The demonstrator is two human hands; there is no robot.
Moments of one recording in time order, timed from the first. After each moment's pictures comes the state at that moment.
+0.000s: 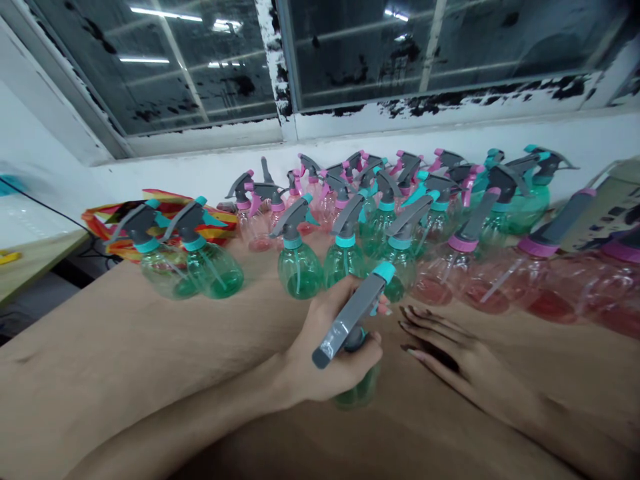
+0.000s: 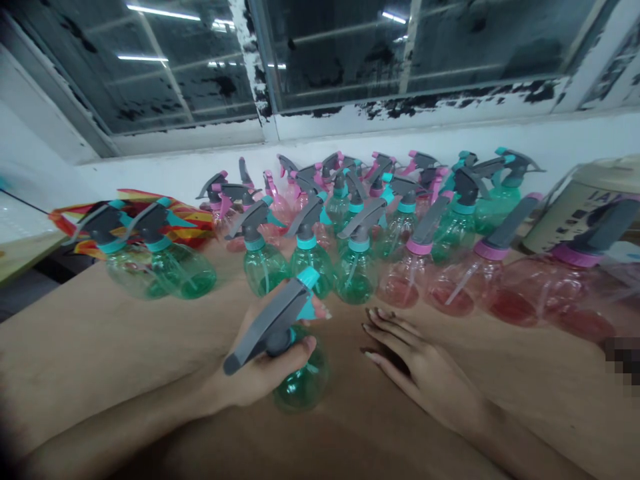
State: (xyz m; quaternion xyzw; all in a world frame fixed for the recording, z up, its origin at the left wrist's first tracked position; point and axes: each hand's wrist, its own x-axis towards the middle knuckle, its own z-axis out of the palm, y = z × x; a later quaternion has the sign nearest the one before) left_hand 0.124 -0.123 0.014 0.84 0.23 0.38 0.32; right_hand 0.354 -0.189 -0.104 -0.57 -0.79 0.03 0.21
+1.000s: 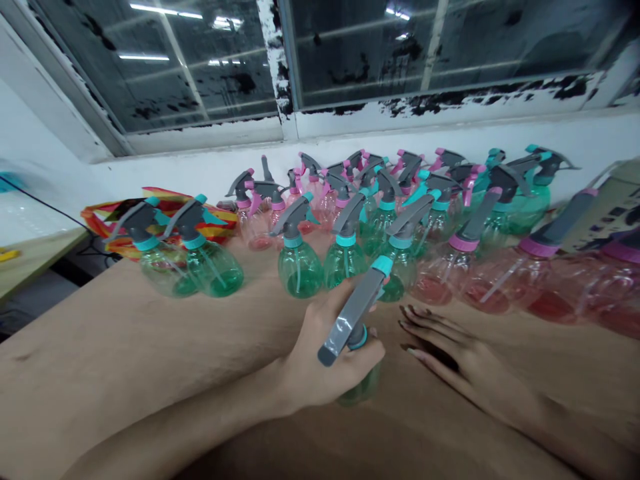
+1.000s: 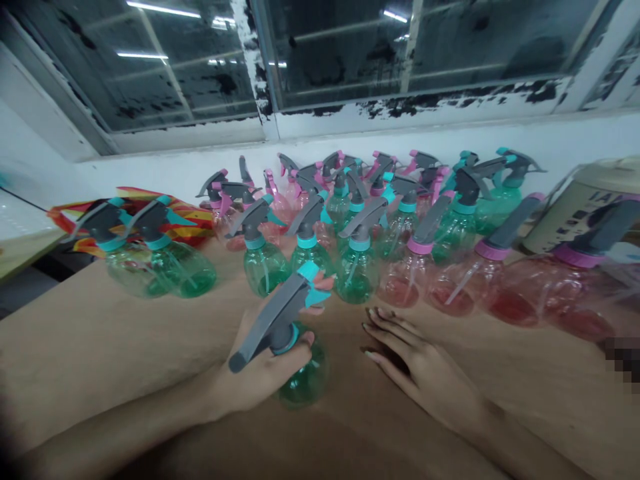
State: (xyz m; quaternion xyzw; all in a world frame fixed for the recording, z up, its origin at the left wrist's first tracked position) left_hand 0.125 -0.126 -0.001 0.83 0.30 0.36 0.30; right_hand 0.354 -0.189 -0.103 -0.57 -0.79 0.04 0.22
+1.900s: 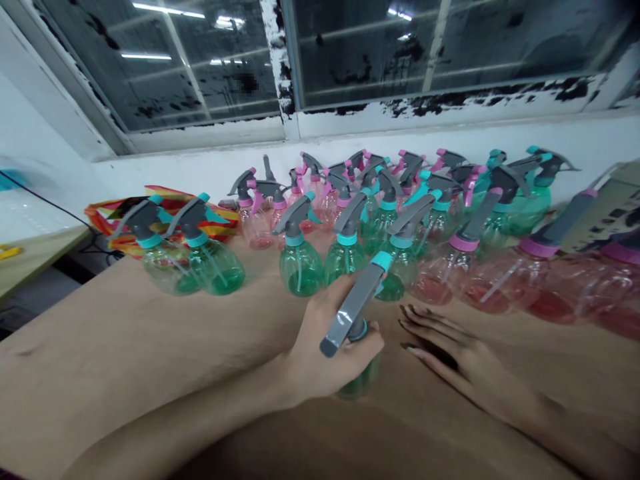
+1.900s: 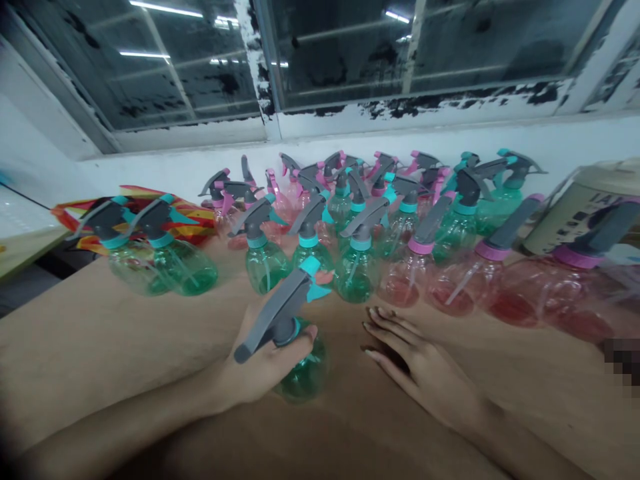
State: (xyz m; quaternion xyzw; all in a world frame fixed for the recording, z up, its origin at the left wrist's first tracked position) left_hand 0.127 -0.127 0.010 0.83 0.31 0.37 0.28; right_hand 0.354 -0.189 -0.102 -0.57 -0.79 0.04 0.22
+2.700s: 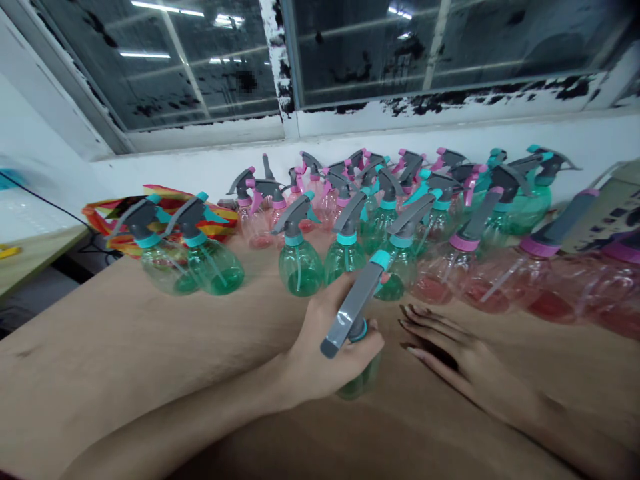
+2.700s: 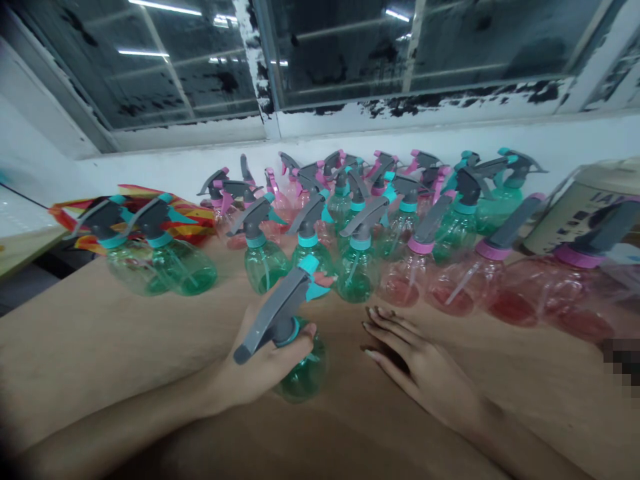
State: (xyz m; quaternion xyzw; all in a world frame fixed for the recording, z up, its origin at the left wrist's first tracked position) left_hand 0.128 -0.126 0.008 0.83 0.30 0.37 0.29; right_hand 0.354 -0.190 -0.101 -0.56 -0.79 0.04 0.23
